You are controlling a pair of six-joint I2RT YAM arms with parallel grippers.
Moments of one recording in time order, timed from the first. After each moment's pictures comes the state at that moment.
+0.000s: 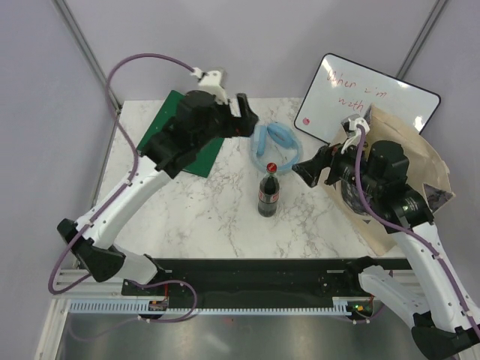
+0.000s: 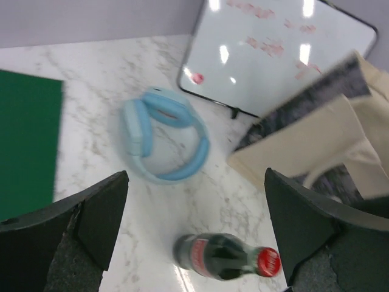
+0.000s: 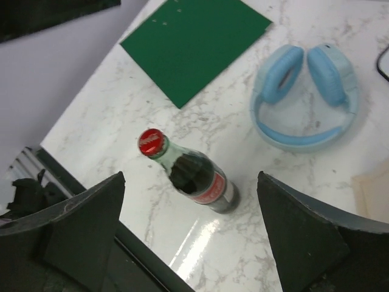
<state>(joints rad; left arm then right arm) -0.80 1.46 1.64 -0.45 -0.20 -0.39 0.34 0.85 1.13 -0.53 -0.35 0.30</state>
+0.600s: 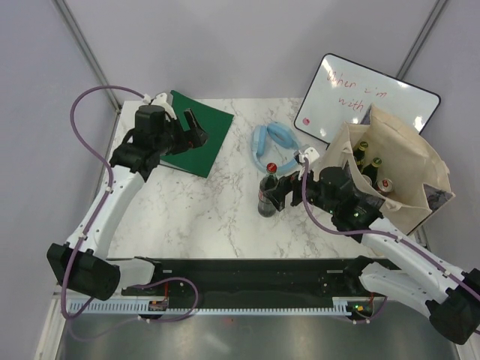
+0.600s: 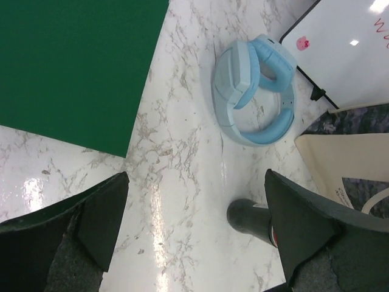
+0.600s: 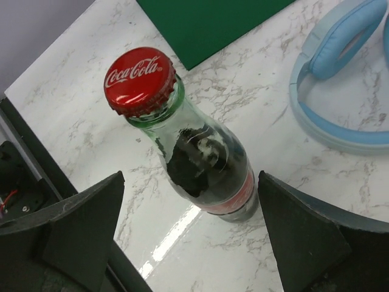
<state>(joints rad) -0.29 1.27 1.32 -0.56 0.06 -0.49 0.66 0.92 0.70 -0.09 -0.19 0.26</state>
